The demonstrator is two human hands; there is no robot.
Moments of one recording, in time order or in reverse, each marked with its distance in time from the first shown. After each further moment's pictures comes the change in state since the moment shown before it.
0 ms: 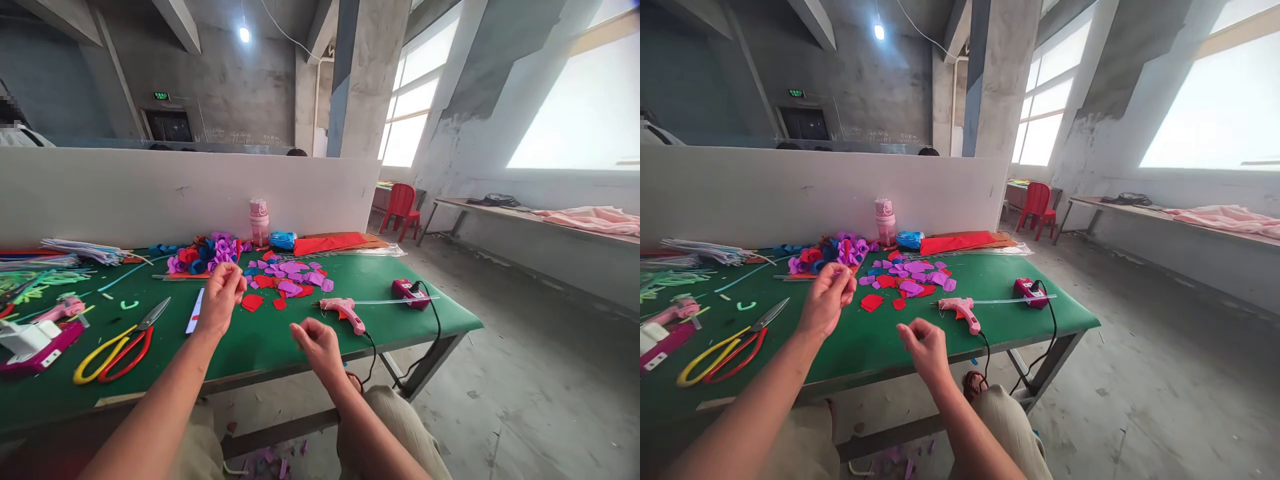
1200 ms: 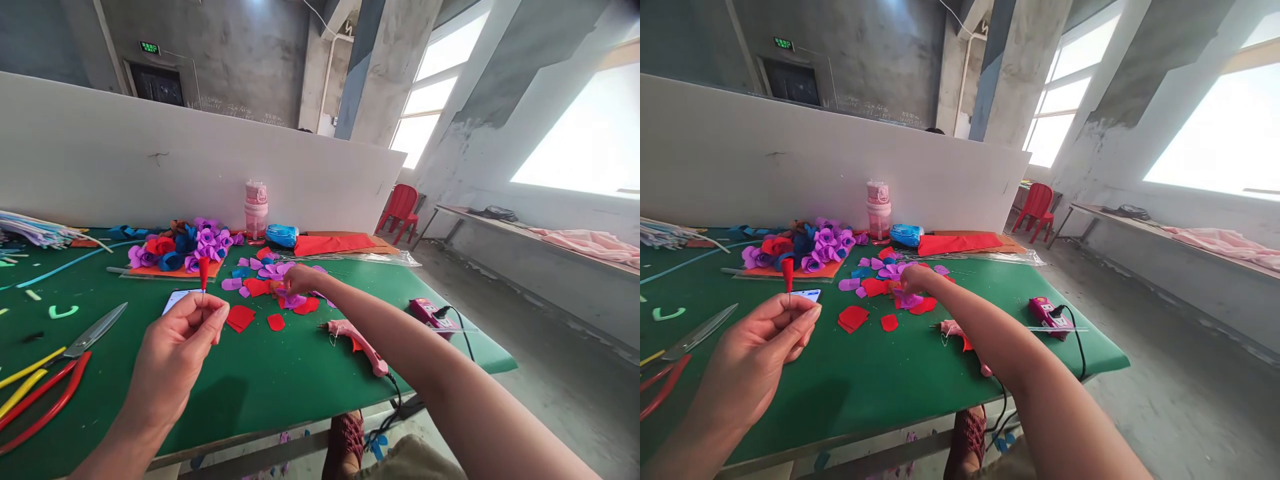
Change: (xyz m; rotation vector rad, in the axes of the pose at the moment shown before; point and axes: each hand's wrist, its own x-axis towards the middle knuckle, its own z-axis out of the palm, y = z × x) left_hand -0.013 0.000 -0.012 0.246 0.136 -0.220; right_hand 0.237 0.028 0.020 -1.188 -0.912 -0.045
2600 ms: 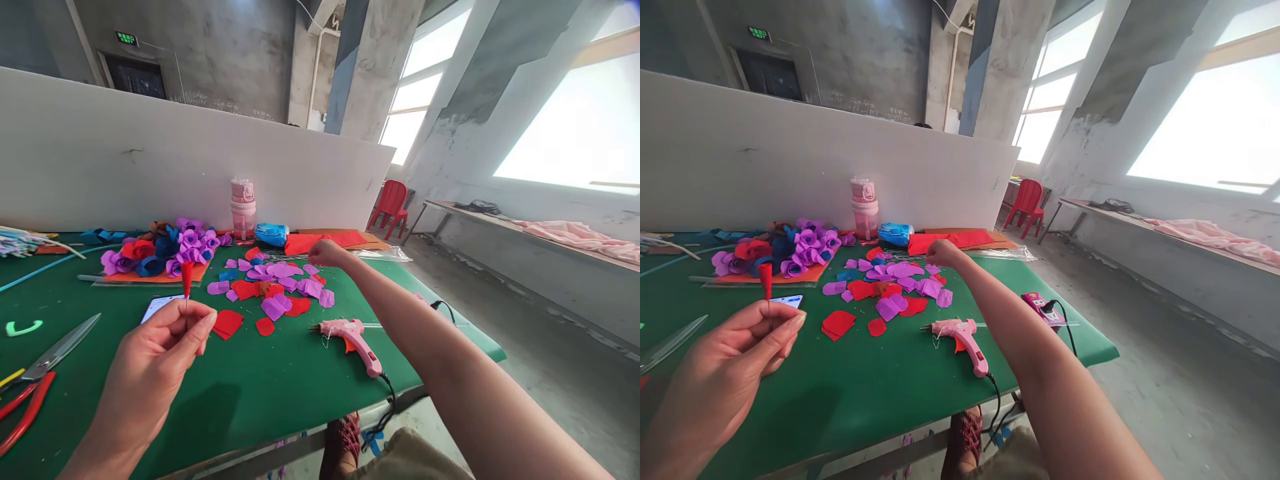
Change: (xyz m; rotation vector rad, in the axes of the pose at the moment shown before) left_hand 0.005 -0.006 0.001 0.065 -0.064 -0.040; right_hand -0.016 0.093 -0.028 0.126 0.237 0.203
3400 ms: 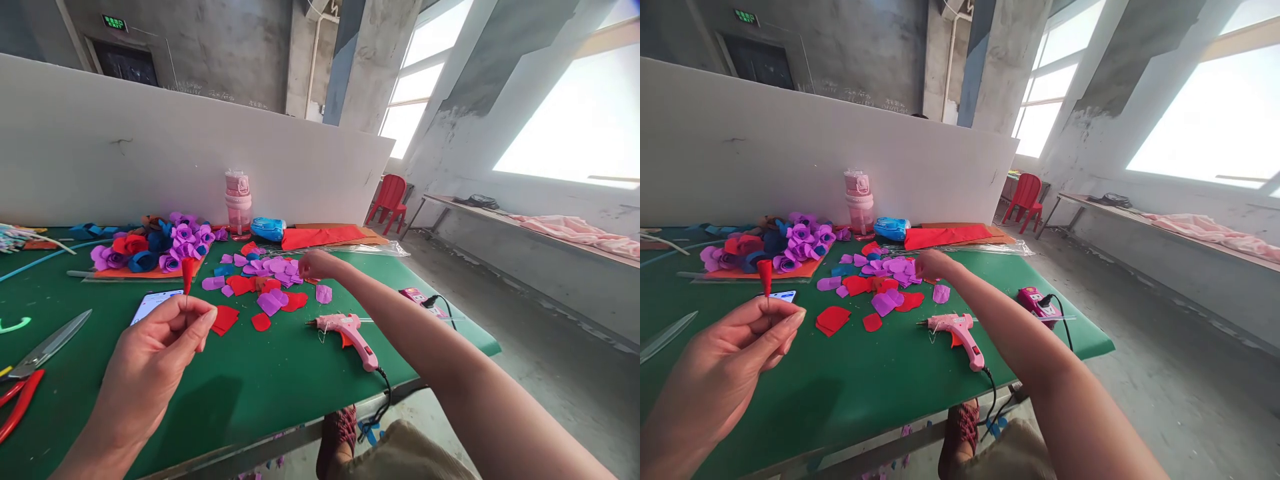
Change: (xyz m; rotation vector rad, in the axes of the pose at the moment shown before) left_hand -0.001 0.003 0.008 -0.001 0.010 -0.002; right_hand -0.020 -0.020 0.025 -0.103 -0.130 -0.127
